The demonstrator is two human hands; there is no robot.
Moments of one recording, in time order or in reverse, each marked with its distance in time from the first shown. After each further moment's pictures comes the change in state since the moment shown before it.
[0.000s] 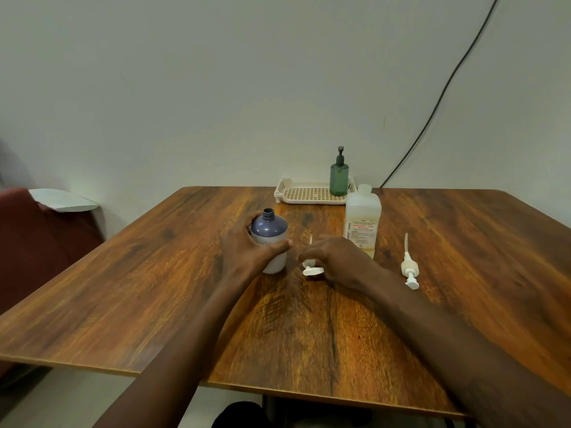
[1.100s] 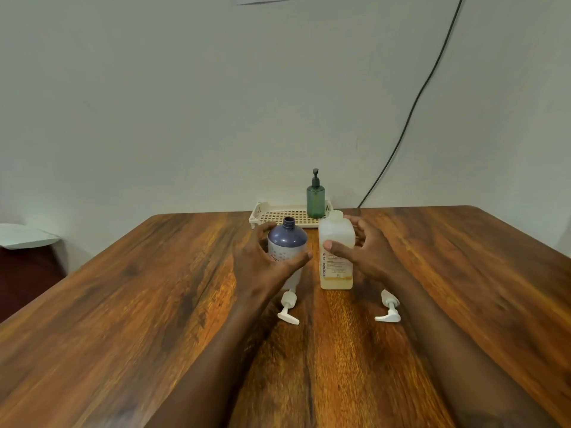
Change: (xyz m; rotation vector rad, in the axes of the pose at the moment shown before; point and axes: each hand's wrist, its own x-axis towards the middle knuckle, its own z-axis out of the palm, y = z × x) left_hand 0.025 0.040 0.075 -0.166 0.067 0.128; right_hand -0.017 0.086 -0.040 0.689 0.433 0.602
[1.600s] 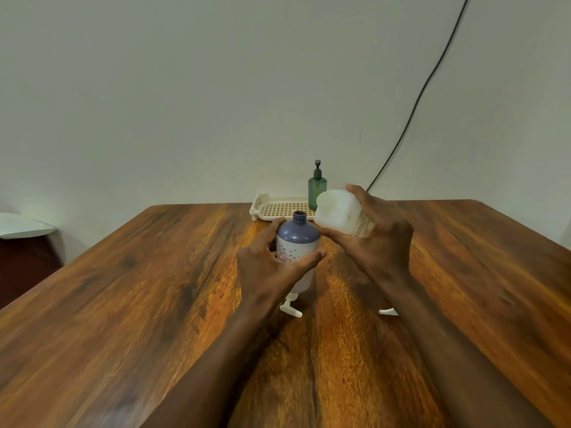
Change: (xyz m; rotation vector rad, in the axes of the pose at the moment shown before) left_hand -0.019 0.017 -0.004 -0.014 0.005 0.064; right_hand -0.025 -0.036 0.008 -0.527 0.585 -0.609
